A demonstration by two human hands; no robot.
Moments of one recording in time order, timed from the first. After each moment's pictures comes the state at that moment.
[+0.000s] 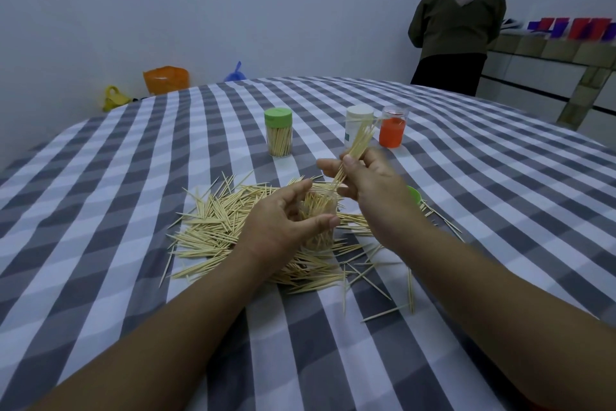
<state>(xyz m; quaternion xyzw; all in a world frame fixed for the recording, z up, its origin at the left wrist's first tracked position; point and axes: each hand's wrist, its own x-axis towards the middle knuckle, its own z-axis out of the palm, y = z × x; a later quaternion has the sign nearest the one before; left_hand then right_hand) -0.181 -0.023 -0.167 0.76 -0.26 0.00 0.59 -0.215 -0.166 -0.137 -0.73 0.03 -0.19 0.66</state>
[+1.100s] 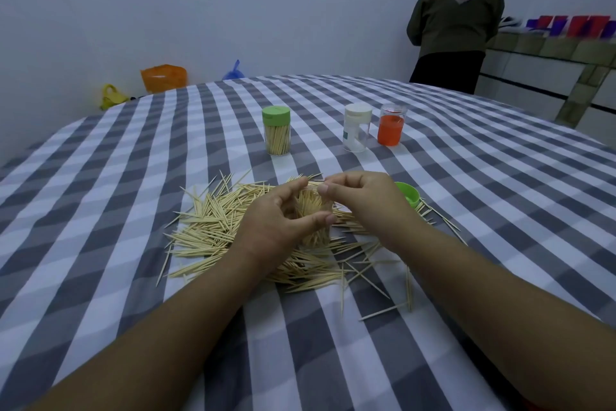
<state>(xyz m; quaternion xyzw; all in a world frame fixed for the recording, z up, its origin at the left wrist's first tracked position) -0.182 -0.024 -0.165 0.78 -0.24 0.00 0.57 -0.222 -0.171 -0.141 -0.80 0.05 -0.14 0.59</state>
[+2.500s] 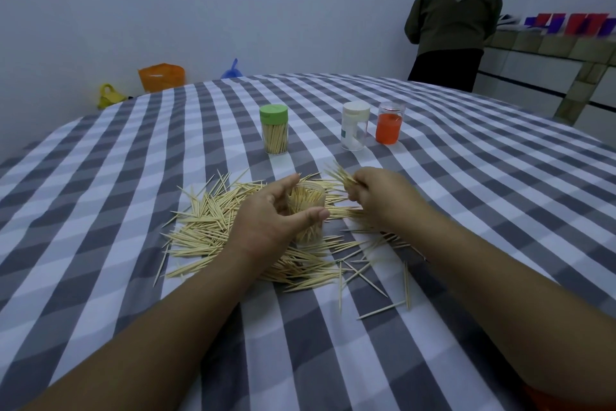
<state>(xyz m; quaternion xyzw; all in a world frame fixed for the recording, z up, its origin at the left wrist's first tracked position) -0.178 -0.021 -0.167 0.78 -0.22 0.00 0.59 -0.204 -0.200 -0.143 -0.96 0.09 -0.10 0.23</state>
